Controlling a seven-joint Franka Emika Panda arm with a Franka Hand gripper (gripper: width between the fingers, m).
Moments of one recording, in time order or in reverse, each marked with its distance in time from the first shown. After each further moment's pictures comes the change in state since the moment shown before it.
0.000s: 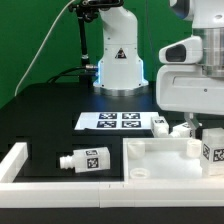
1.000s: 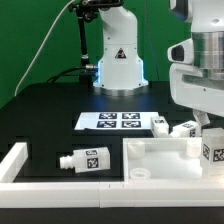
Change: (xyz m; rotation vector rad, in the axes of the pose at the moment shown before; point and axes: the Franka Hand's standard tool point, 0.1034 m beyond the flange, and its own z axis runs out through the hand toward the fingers) arm -0.007 0.000 0.003 0.004 -0.030 0.472
